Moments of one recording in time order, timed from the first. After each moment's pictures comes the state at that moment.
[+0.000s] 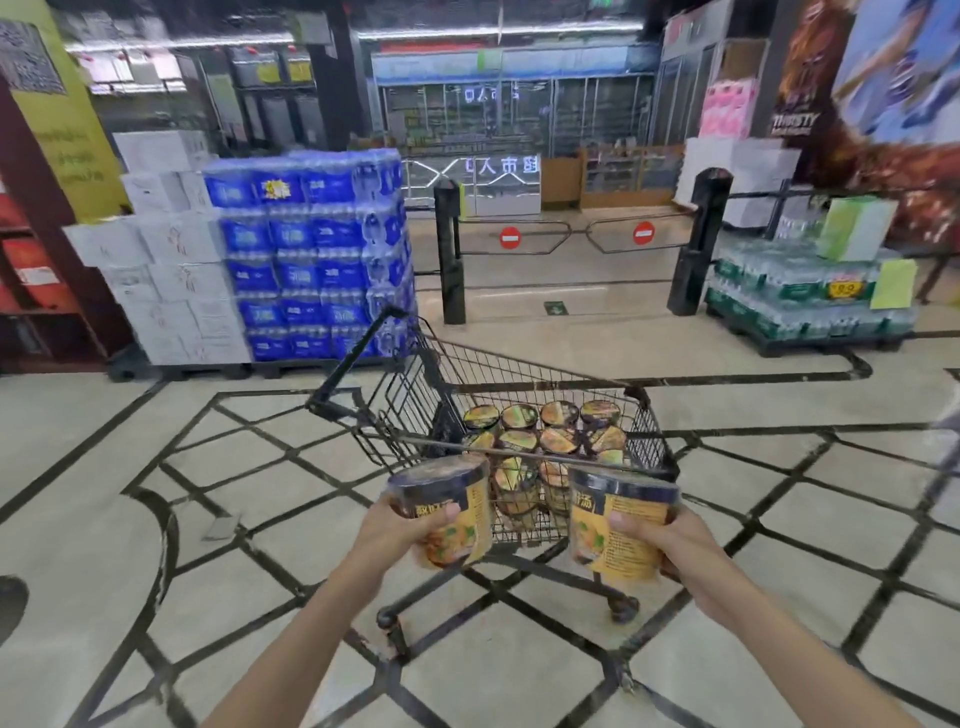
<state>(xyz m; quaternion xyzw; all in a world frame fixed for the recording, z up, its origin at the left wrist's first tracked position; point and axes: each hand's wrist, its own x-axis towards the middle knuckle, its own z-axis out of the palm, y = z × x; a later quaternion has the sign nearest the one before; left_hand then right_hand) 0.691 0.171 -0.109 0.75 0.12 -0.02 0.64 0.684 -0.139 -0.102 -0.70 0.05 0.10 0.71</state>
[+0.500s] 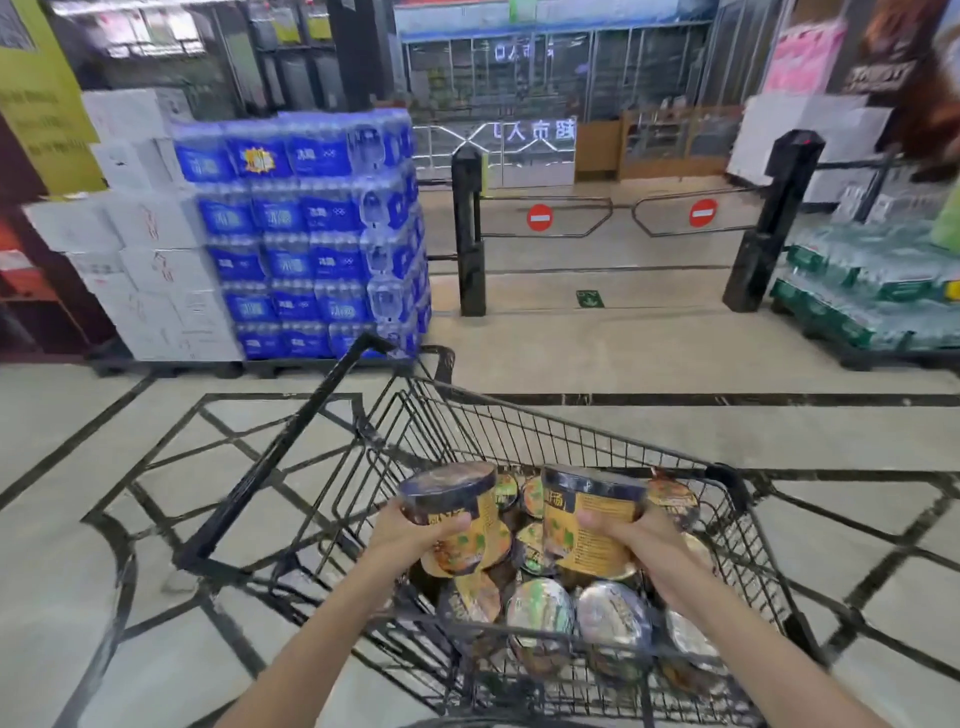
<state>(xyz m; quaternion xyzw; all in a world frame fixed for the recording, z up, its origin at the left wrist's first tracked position) 1.074 0.182 -0.173 0.74 0.18 -0.02 0.65 1.098 -0.090 -0.172 -0.72 0.07 0.15 0.67</state>
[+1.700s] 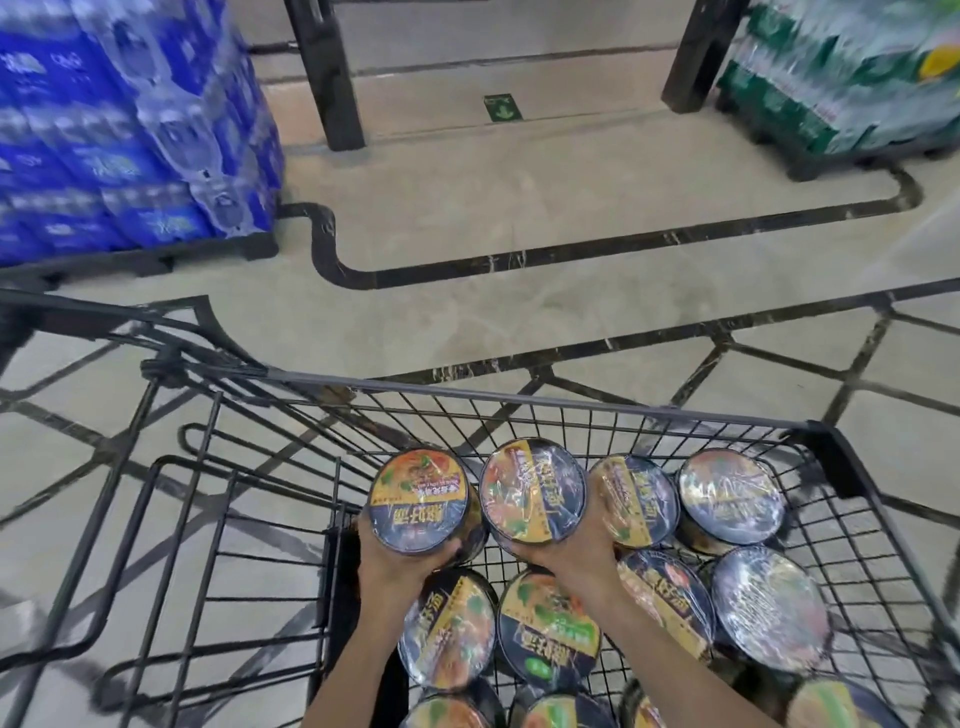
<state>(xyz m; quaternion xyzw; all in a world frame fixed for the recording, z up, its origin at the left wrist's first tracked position) 1.363 0.183 -0.450 0.73 0.25 -0.08 0.63 1.357 -0.021 -0.421 -0.78 0.21 0.06 0.59</state>
